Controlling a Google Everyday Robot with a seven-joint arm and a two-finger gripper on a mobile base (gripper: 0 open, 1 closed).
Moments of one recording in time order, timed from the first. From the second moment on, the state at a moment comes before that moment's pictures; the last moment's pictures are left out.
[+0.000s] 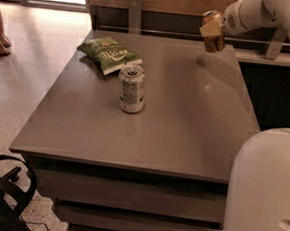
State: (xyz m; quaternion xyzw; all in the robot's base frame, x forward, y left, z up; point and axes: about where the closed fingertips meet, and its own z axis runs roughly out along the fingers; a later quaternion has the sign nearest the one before) arm 0.833 -0.217 0.932 -0.31 0.83 0.05 0.46
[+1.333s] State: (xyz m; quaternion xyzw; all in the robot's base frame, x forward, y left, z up) arm 0.764 -0.187 0.895 -0.39 0.87 -0.03 0.31
